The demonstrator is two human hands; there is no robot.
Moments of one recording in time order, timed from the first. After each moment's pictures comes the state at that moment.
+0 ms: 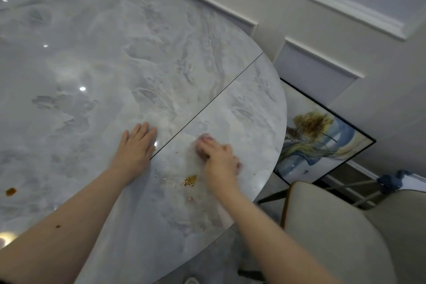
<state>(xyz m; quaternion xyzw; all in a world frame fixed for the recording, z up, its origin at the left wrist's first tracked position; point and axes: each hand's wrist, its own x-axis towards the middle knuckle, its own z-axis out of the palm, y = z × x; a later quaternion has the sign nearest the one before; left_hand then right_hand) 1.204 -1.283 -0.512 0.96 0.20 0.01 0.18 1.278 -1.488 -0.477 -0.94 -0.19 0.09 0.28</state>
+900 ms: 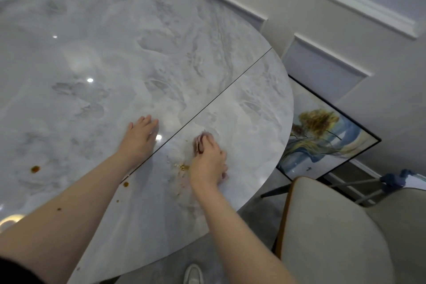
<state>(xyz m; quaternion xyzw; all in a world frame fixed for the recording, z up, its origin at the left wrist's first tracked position) 1.181 -1.282 -0.489 0.93 0.23 0.01 0.28 1.222 -1.448 -0.479 -0.93 0.00 0.12 0.35</state>
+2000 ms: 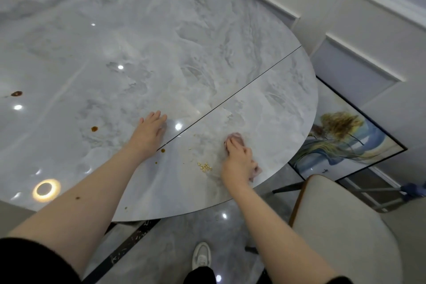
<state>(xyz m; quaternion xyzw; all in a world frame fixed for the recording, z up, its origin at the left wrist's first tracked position) 1.091 -1.288 -0.478 0.91 0.28 0.02 0.30 1.190 -1.496 -0.478 -0.96 -0.09 0.14 0.21</state>
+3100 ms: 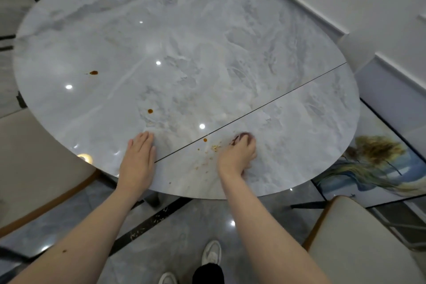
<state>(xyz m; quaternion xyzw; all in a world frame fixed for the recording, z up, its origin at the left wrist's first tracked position) 0.934 -1.308 -0.512 0.87 0.43 0.14 0.20 1.105 -1.418 -0.456 -0.92 -0.03 0.10 0.38</state>
